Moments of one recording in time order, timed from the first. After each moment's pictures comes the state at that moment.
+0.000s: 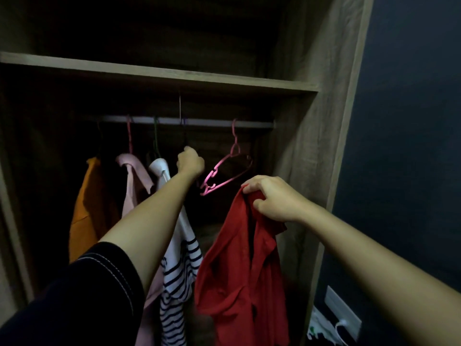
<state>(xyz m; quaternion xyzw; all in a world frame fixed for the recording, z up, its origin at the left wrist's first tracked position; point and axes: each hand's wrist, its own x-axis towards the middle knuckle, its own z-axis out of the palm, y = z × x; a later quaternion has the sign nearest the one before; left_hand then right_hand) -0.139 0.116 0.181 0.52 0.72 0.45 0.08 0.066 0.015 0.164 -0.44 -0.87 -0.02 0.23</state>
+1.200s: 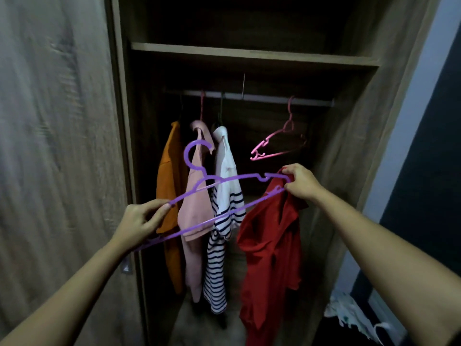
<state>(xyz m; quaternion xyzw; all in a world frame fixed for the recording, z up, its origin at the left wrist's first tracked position) -0.253 -0.167 0.003 0.63 0.57 0.51 -0.11 0.059 0.046 0.098 -0.46 -0.84 0.08 0.28</state>
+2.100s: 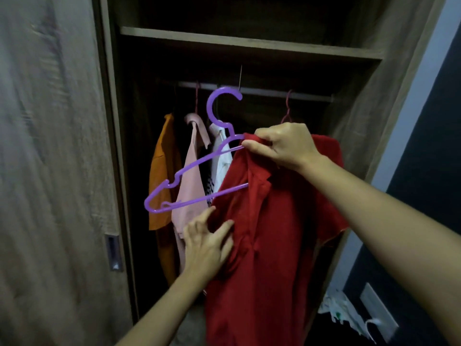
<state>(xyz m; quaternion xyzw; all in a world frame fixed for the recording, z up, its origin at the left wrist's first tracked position) -0.115 -0.108 -0.062 0.57 0.61 0.44 -0.32 0.031 -0.005 0.170 -0.16 -0.87 -0.28 0.38</state>
